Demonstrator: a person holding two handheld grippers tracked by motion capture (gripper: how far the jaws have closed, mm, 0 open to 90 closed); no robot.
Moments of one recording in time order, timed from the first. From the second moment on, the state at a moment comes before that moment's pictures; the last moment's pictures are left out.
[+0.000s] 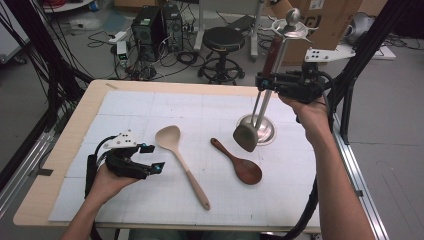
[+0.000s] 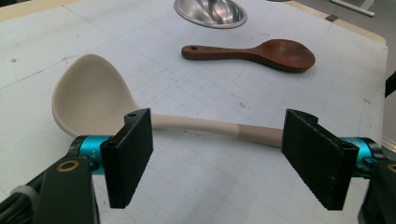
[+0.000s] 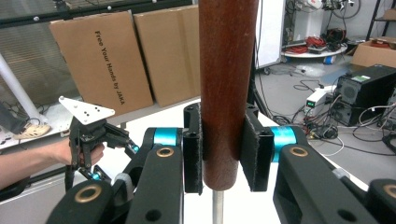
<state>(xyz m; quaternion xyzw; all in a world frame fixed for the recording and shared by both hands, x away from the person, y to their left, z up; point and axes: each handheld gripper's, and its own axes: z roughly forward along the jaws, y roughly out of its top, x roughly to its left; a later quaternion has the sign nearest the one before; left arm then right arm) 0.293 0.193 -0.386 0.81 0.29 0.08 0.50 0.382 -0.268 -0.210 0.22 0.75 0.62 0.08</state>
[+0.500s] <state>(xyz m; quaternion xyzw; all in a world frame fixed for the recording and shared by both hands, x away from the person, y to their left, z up) 0.293 0.193 -0.386 0.81 0.29 0.09 0.50 0.392 -0.279 -0.208 0.23 0.75 0.61 0.08</state>
